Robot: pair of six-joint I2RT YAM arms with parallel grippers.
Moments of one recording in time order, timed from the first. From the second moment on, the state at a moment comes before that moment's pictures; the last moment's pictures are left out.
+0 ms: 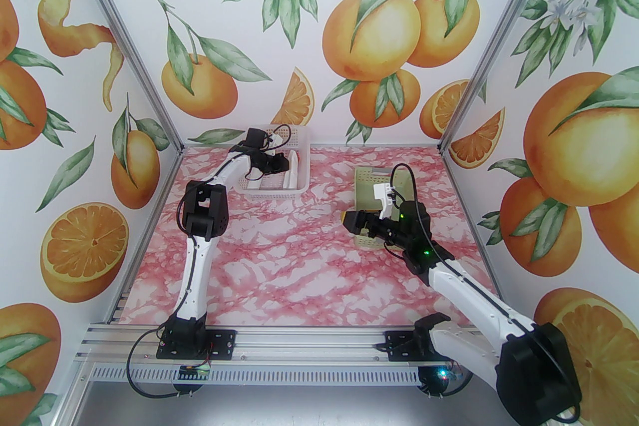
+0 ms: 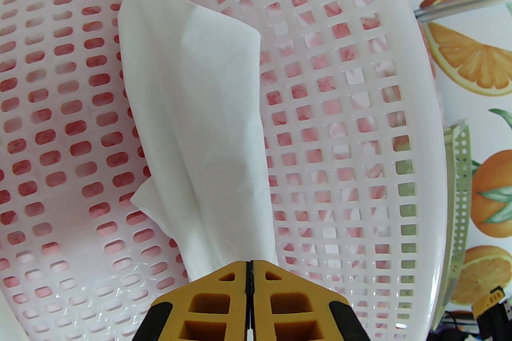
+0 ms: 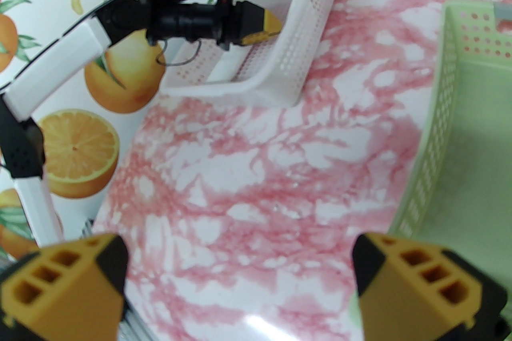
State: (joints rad) left arm -0.21 2.50 2.17 -0.60 0.60 -0.28; right arm 0.30 1.06 0.53 0.16 -0.52 0.53
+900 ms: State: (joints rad) left arm -0.24 2.51 2.20 -0.58 0.63 -0.28; right arm 0.30 1.06 0.53 0.17 -0.52 0.53
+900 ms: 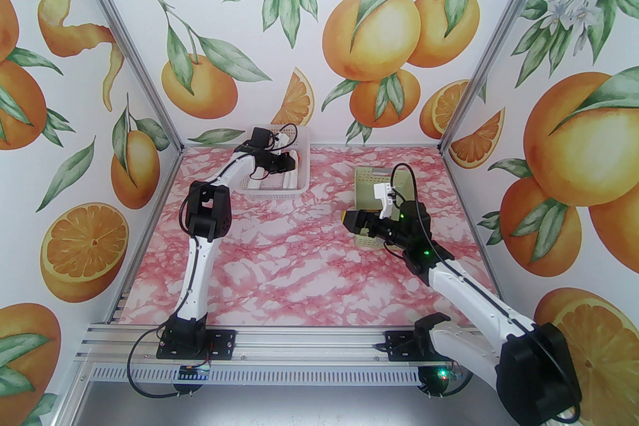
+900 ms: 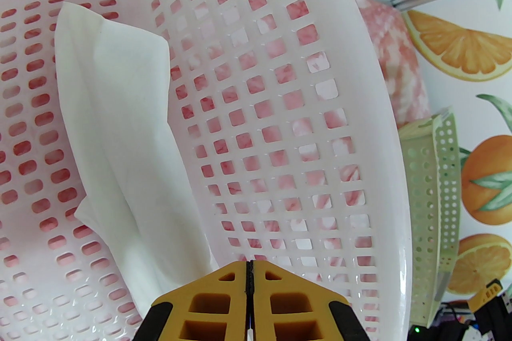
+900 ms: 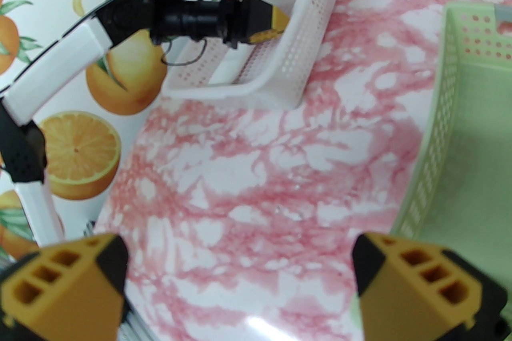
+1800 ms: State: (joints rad) left arm -0.20 2.53 2.19 -0.62 0.53 -0.23; right arm 0.30 1.07 0.53 0.17 -0.52 0.53
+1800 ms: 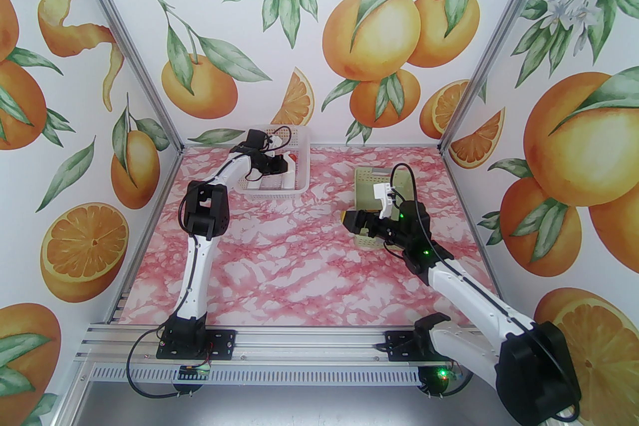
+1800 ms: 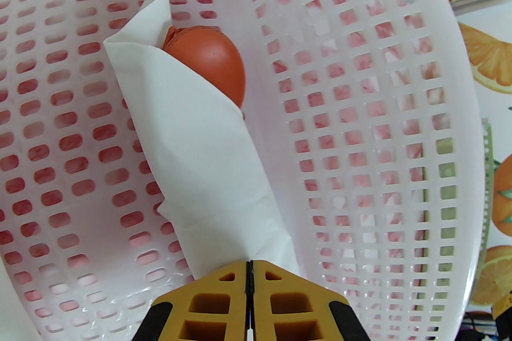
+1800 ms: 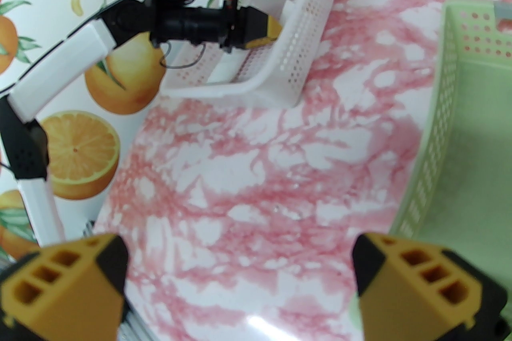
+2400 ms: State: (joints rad) left arm -0.19 2.53 2.17 -0.62 0.52 -0.22; right arm 0.30 1.07 0.53 0.17 -0.52 0.53
